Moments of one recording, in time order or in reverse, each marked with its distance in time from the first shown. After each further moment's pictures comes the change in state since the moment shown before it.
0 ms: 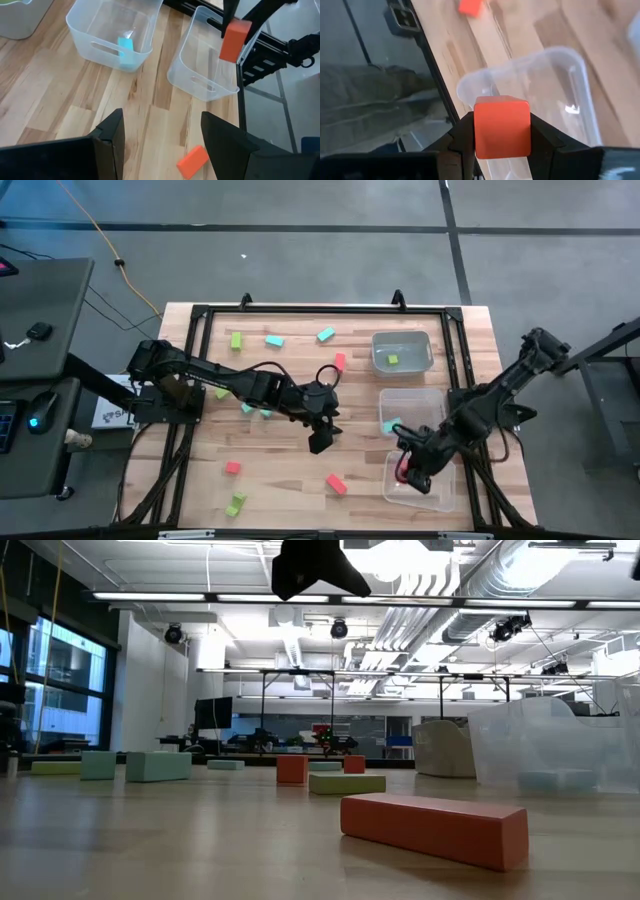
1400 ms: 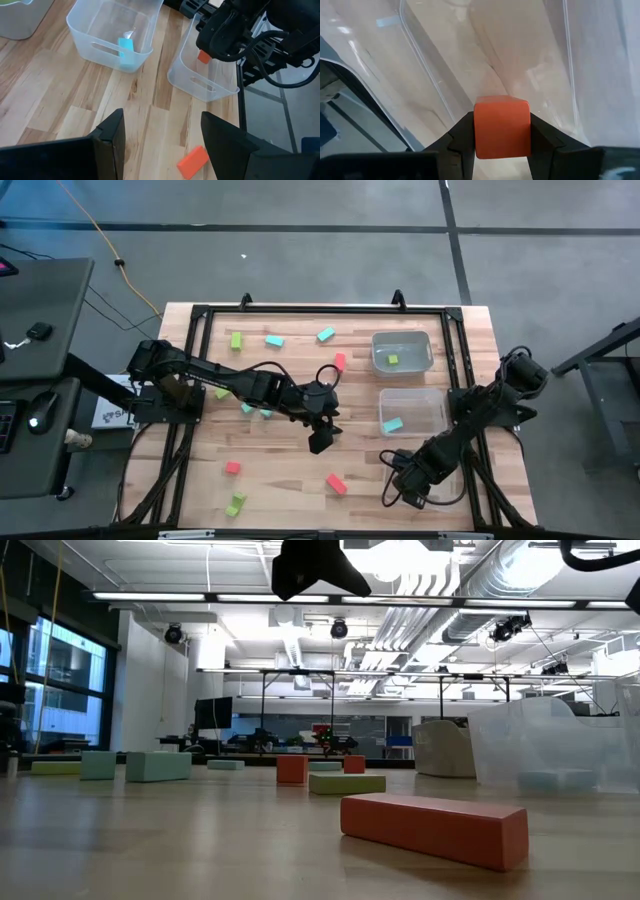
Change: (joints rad) left arm 0.000 0.000 0.000 0.001 -0.001 0.000; right arm 0.039 0.333 0.000 -0.086 -0.230 0.034
